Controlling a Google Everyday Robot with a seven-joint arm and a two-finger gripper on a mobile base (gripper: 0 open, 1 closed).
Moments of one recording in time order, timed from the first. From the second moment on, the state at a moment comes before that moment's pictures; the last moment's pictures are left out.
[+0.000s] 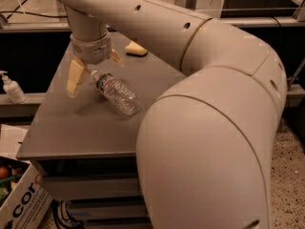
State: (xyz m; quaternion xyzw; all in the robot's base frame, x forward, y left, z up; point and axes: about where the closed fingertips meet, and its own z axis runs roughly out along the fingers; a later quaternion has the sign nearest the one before) arm 0.617 0.149 0.847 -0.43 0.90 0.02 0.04
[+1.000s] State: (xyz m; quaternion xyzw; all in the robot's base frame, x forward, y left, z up) arm 0.620 0.136 0.824 -0.41 0.91 0.01 0.02
